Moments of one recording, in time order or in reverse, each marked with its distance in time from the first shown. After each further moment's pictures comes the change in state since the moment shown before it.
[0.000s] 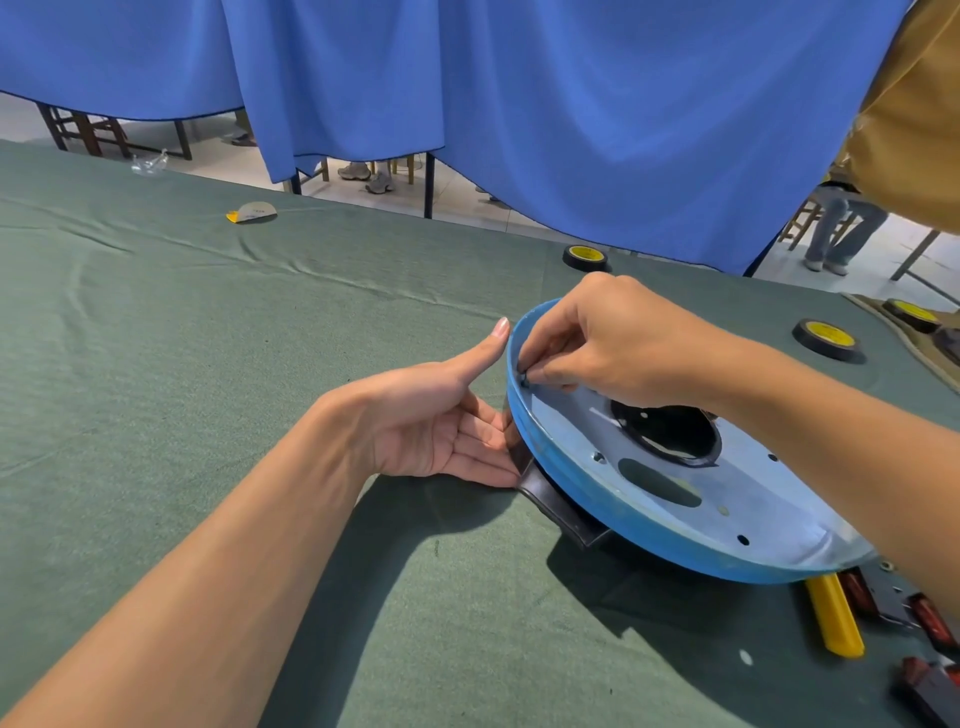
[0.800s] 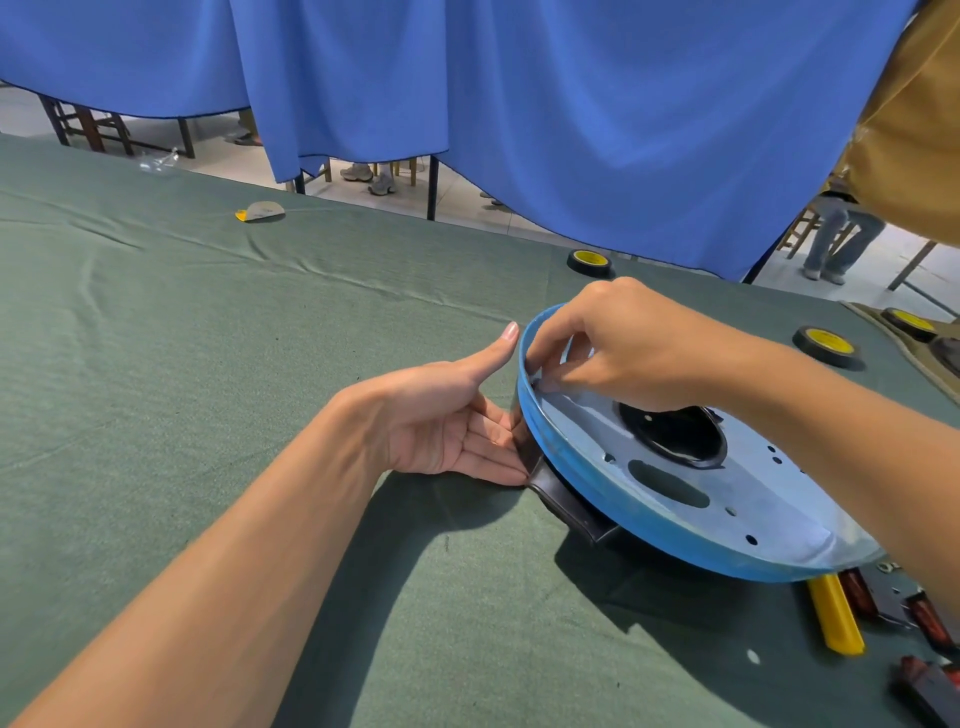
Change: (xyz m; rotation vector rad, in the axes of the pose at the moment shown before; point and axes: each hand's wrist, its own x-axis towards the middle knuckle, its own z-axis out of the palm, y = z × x) left_hand 0.000 -0.001 0.001 -0.006 0.004 0.018; right_hand 0.002 0.001 -0.001 -0.212 -0.032 -0.094
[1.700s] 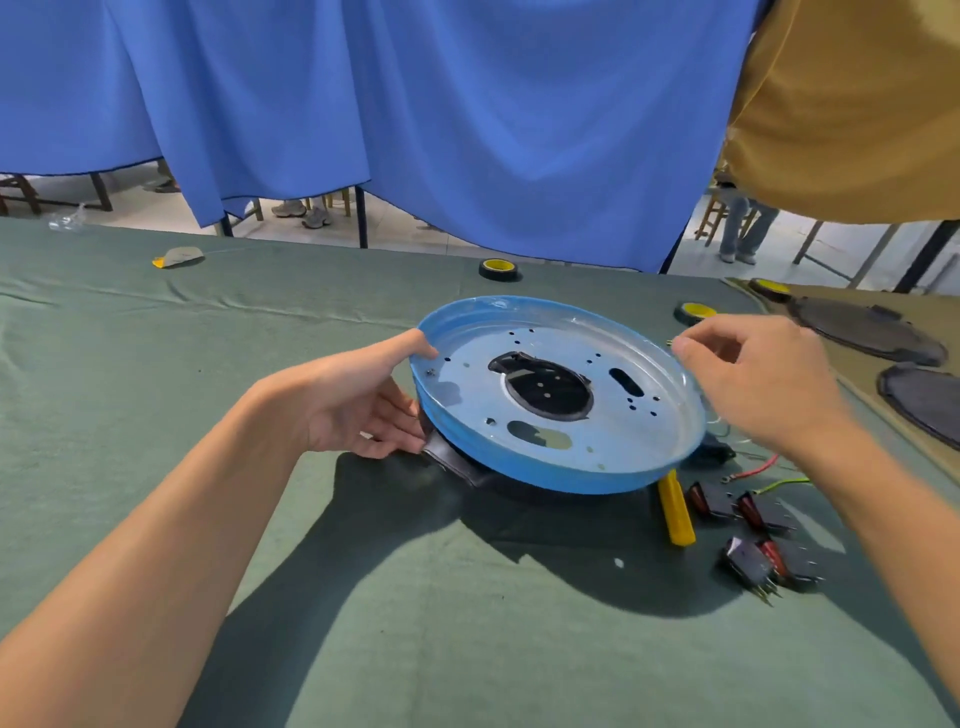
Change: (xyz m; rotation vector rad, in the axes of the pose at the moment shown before) left_hand -0.017 0.016 0.020 0.338 0.274 -0.021; right_hand -0.155 0.068 -0.003 0.041 0.675 0.577
